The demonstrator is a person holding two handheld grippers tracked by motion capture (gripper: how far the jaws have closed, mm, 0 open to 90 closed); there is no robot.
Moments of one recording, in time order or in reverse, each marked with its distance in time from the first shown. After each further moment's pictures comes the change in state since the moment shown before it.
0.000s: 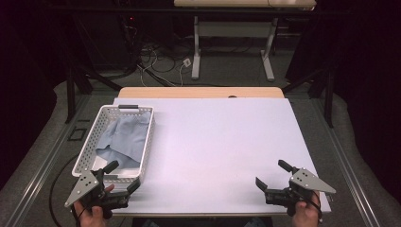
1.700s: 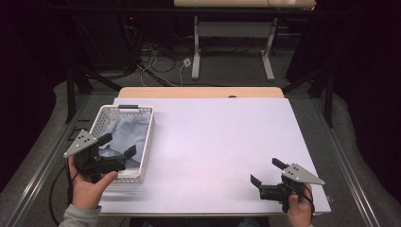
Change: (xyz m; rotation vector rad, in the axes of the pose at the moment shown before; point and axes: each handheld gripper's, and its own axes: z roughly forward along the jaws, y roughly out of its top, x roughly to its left) left arm 0.027 0.087 0.030 0.167 0.119 -0.069; right arm -0.004 -0.006 0.022 0.058 0.020 0.019
